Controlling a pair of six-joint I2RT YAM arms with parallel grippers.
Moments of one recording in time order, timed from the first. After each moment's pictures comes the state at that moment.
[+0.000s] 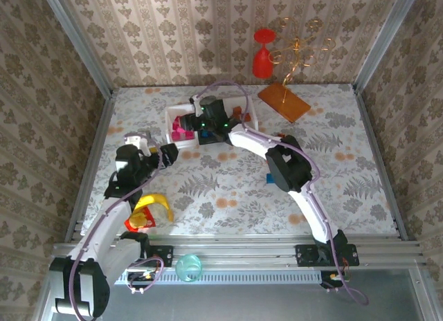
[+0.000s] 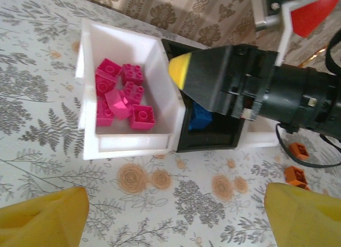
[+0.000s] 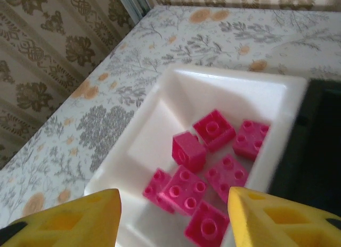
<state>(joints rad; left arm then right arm) -0.17 0.90 0.49 0.03 0.28 -0.43 0.65 2.33 1.87 0.02 -0.17 0.34</state>
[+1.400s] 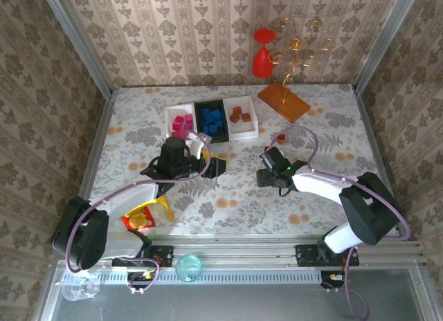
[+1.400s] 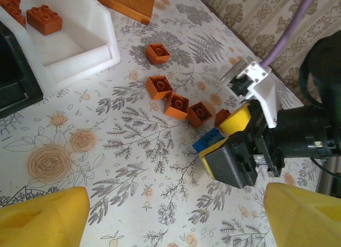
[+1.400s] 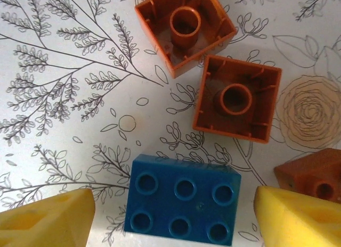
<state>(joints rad) -0.61 1.28 0.64 0.20 0.50 -0.30 0.57 1.52 0.74 -0.35 0.25 0.48</state>
